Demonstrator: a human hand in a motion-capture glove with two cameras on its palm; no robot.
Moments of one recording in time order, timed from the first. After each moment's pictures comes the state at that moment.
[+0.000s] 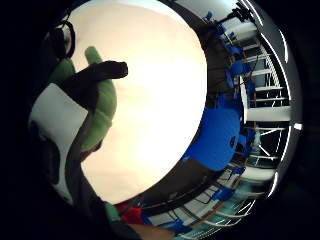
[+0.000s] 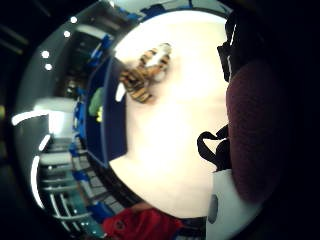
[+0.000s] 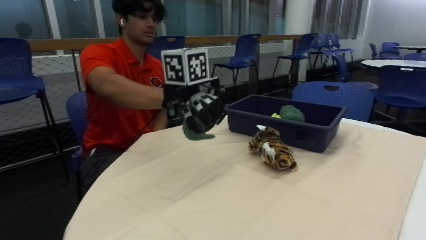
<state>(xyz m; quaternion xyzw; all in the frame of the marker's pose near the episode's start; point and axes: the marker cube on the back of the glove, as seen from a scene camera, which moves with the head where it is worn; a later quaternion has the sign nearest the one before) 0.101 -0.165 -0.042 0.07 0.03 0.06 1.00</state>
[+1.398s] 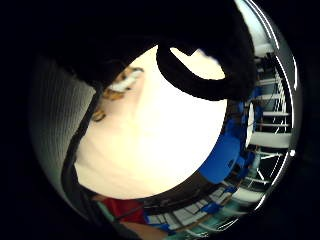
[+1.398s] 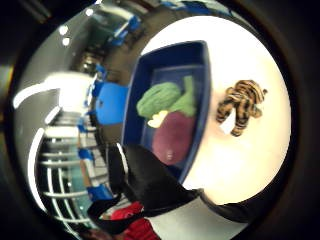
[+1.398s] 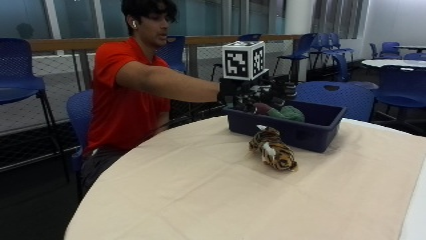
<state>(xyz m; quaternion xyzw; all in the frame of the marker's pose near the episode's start) -0.031 -0.267 -0.069 0.05 0.00 -0.03 1.00</state>
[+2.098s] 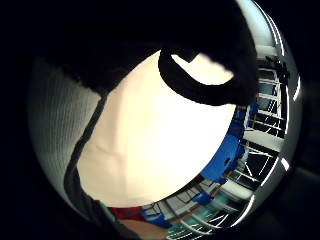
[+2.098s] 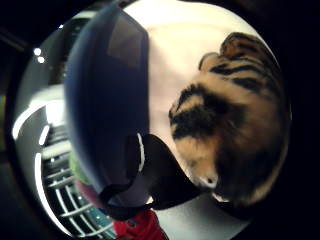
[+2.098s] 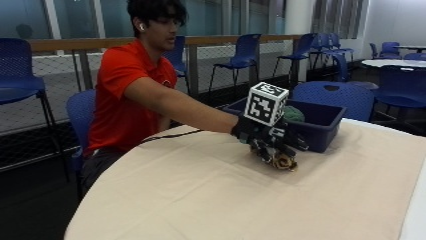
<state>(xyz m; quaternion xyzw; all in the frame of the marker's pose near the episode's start) -0.011 -0.322 0.052 -0.06 0.03 0.00 1.00</state>
